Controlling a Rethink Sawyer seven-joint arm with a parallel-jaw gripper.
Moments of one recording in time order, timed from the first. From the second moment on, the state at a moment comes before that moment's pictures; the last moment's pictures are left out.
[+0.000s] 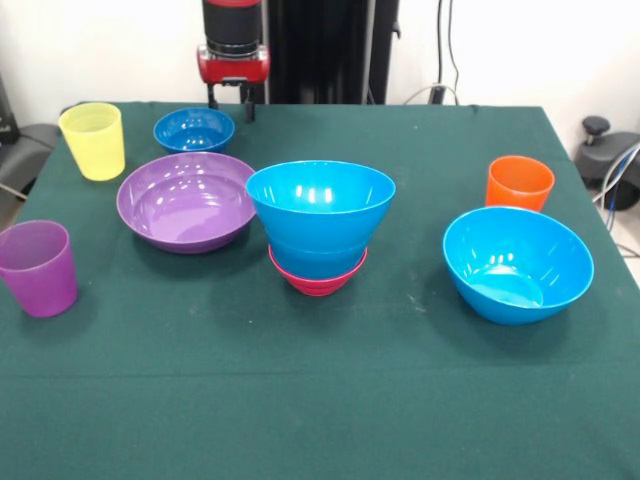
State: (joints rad) arm -0.49 -0.33 -0.21 1.95 -1.07 -0.21 2.11
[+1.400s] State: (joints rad) arm -0.63 -0.62 -0.08 2.07 -1.06 -0.09 2.11
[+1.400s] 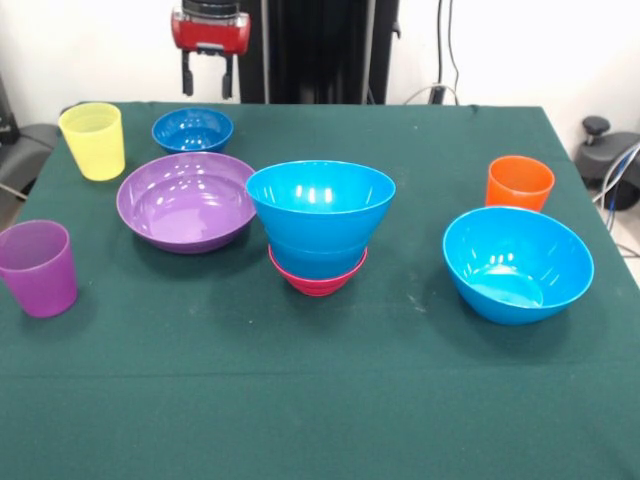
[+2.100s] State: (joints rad) arm -0.70 -0.77 0.05 2.17 -1.02 0.00 2.11
